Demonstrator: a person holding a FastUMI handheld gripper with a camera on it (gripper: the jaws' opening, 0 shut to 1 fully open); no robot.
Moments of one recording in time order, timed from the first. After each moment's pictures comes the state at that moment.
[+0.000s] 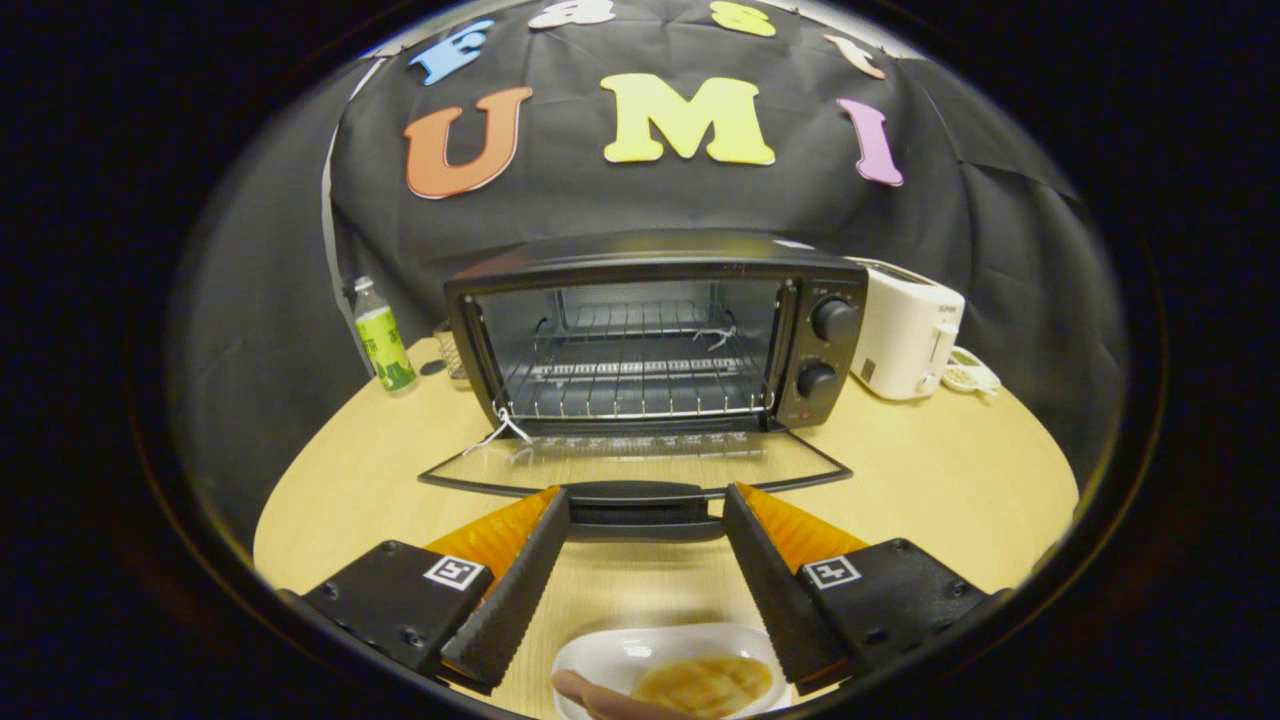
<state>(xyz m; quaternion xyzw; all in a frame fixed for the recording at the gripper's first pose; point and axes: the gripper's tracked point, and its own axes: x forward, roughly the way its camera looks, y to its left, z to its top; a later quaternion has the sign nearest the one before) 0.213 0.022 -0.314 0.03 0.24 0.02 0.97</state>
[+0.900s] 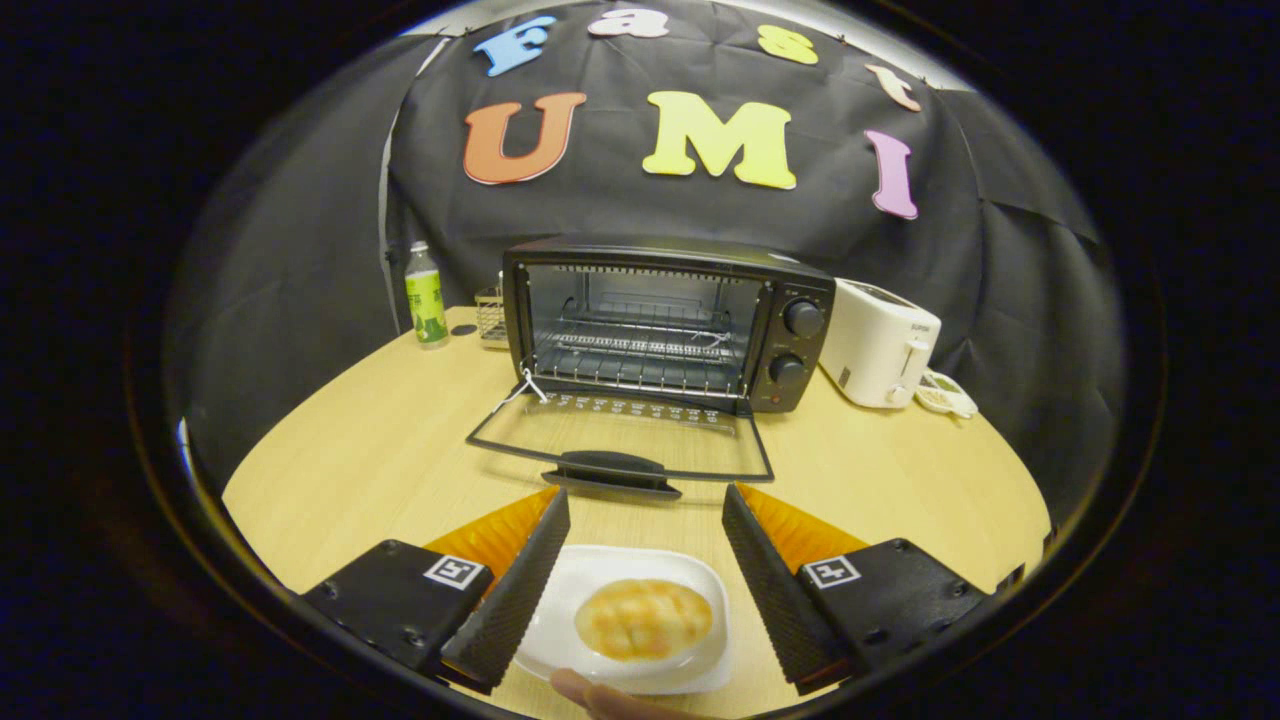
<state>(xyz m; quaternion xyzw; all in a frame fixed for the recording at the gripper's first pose) 0.127 -0.003 -0.313 -0.04 0.21 0.05 0.98</state>
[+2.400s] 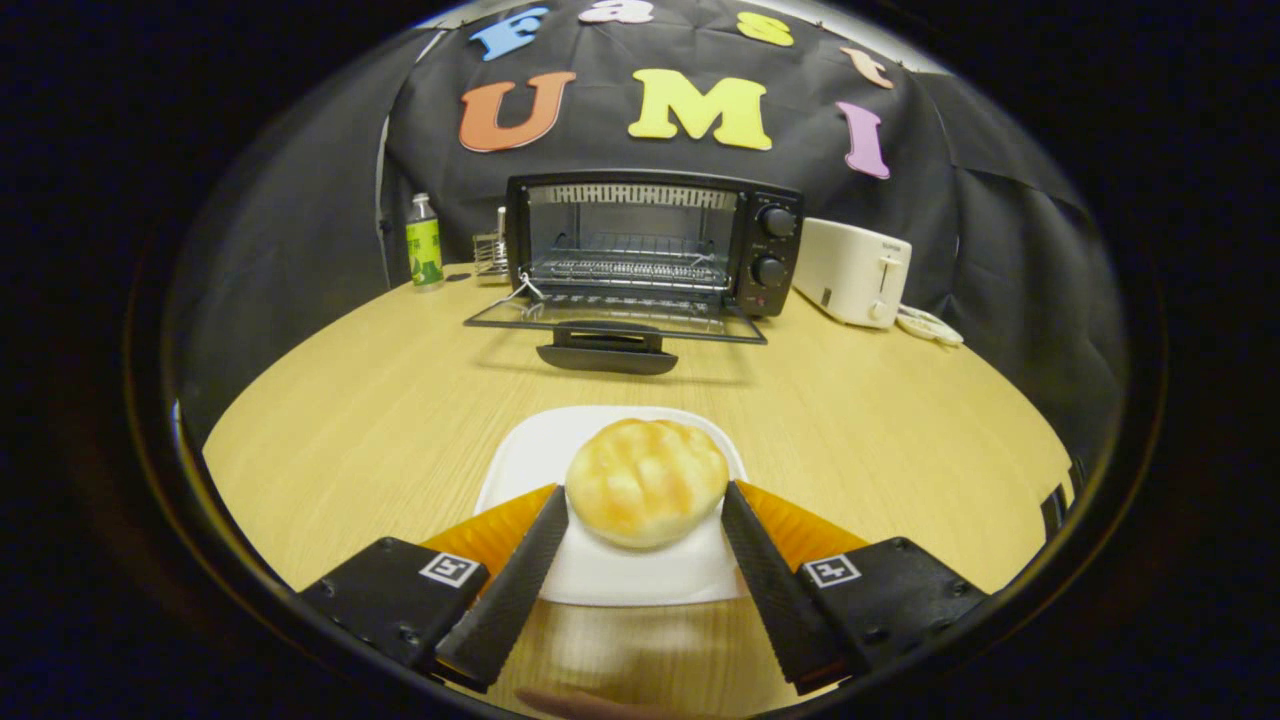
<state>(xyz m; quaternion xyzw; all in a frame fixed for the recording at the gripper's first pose) 0.069 -0.007 -0.399 -0.02 0.24 0.03 0.97</state>
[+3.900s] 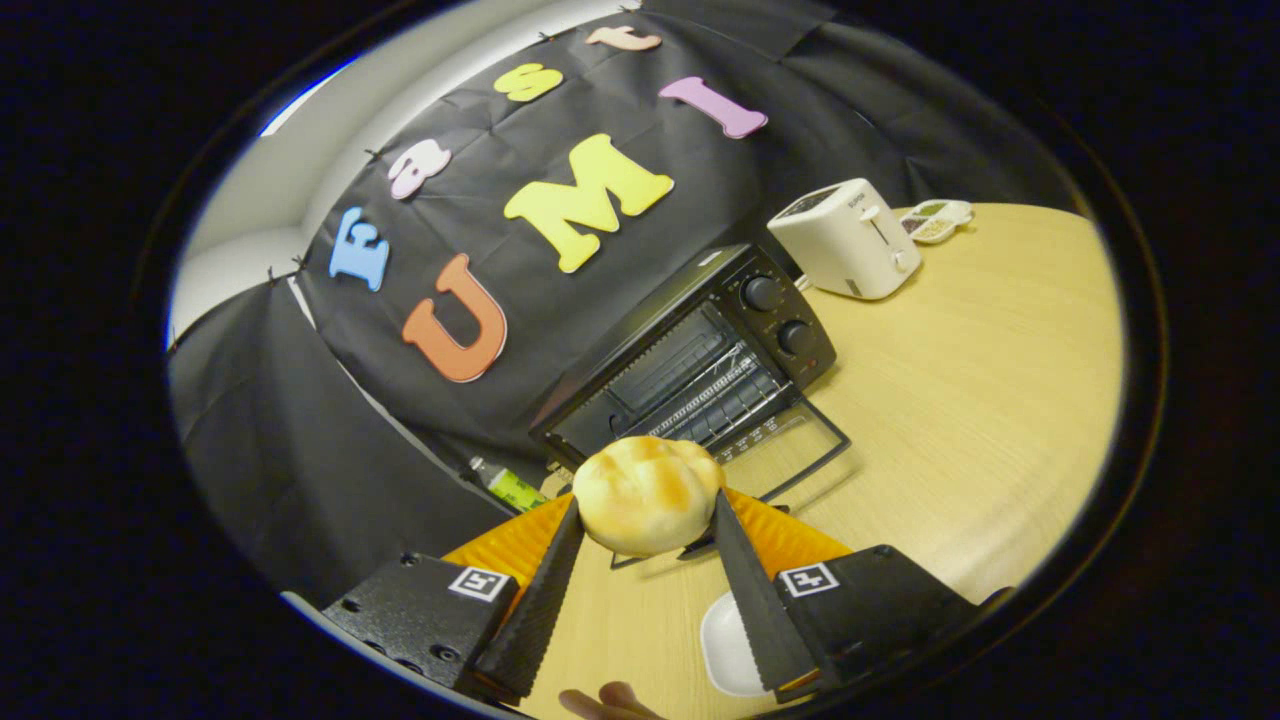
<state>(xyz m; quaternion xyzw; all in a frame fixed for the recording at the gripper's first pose) 0.155 0.012 -0.250 0.37 0.13 0.10 0.91</state>
